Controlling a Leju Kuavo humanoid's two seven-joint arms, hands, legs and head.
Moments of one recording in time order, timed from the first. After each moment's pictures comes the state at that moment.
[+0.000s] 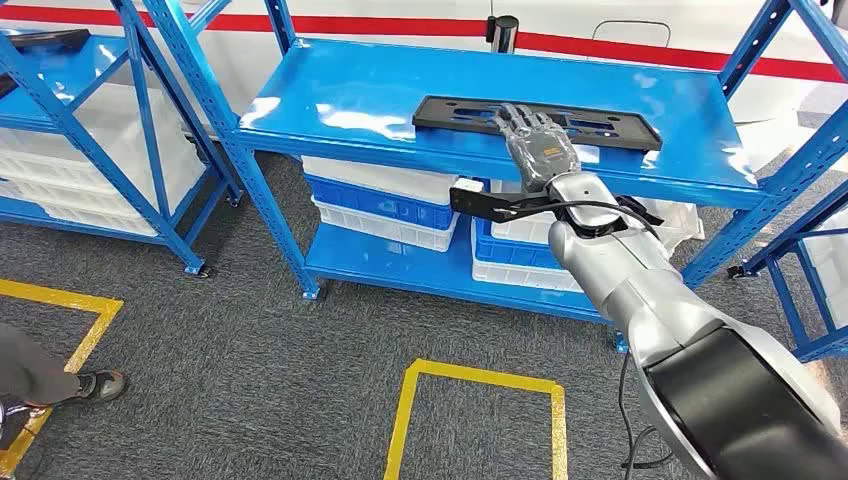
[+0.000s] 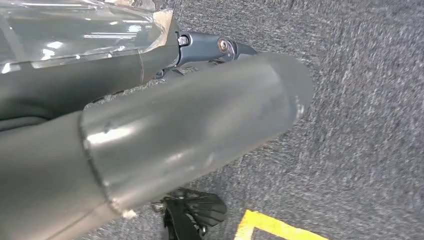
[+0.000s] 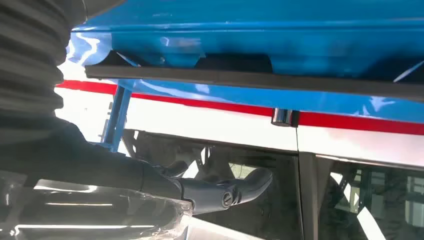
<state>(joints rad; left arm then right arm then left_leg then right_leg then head) -0.05 -0.07 0.25 -0.20 -0.04 0.24 -0.43 -1.16 0.02 0.82 -0.35 0.97 -0.25 -0.04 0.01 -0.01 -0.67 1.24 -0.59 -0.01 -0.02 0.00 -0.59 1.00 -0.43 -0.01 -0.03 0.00</state>
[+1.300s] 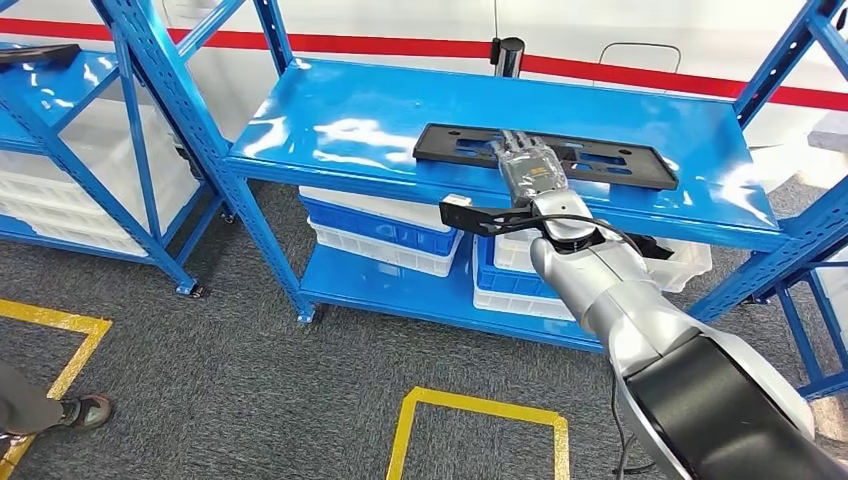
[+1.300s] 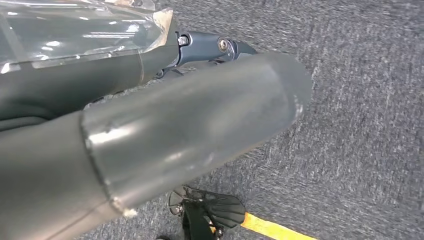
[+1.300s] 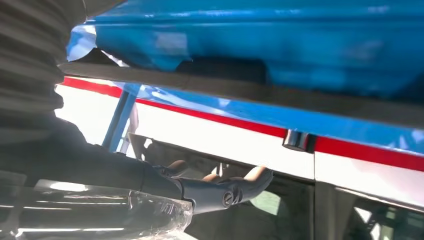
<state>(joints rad) -0.05 -0.07 0.25 -0.20 -0.05 0.25 -0.43 -1.14 0.07 0.80 -0.30 1.05 -0.18 0.12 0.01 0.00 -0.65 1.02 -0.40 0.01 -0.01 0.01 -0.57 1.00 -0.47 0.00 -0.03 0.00</state>
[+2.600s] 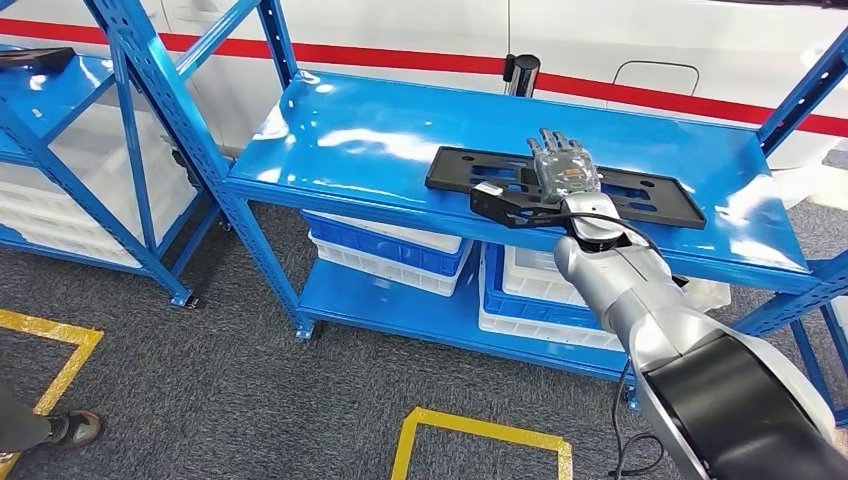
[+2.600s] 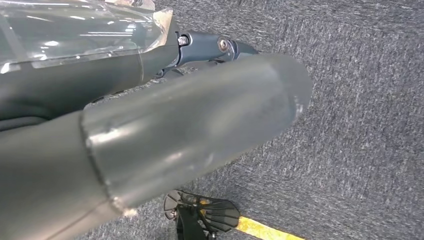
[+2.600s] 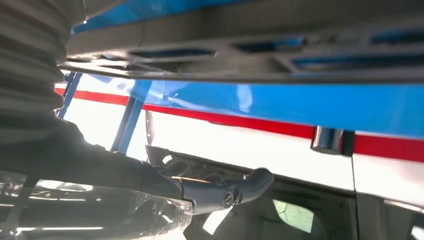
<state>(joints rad) -0.05 -0.09 0.25 -0.20 -0.07 0.23 -0.44 -1.12 0.00 0.71 -0.28 1.06 -0.21 0.16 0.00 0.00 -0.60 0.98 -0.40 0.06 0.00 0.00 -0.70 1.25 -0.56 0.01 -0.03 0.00</state>
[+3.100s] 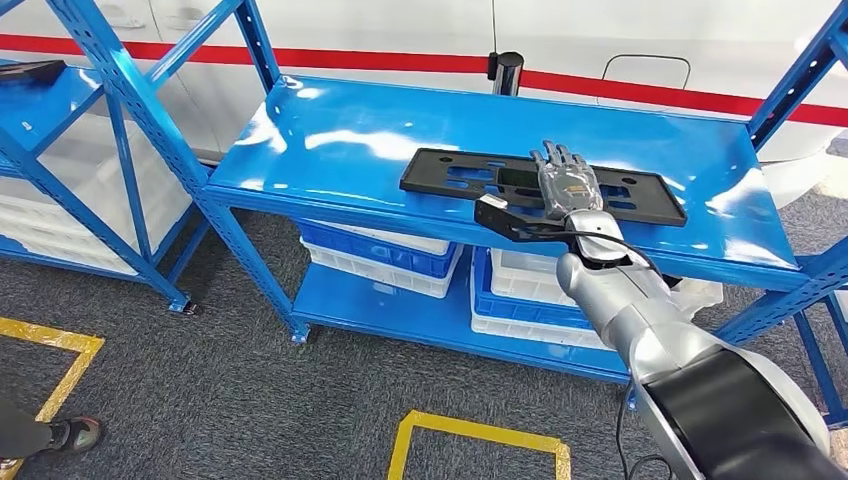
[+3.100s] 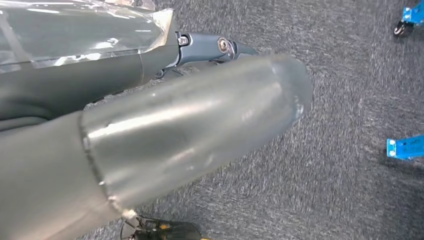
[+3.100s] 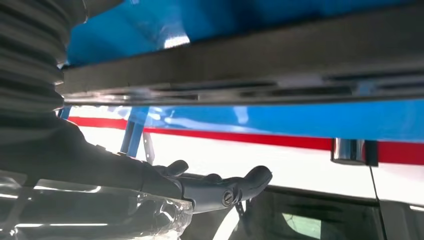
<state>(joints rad) -0.06 -0.10 0.27 -0.20 -0.07 0.38 -0.66 -1.07 0.00 0.65 -0.27 1.06 -0.30 0.11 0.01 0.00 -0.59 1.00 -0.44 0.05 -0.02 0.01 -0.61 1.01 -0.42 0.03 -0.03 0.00</state>
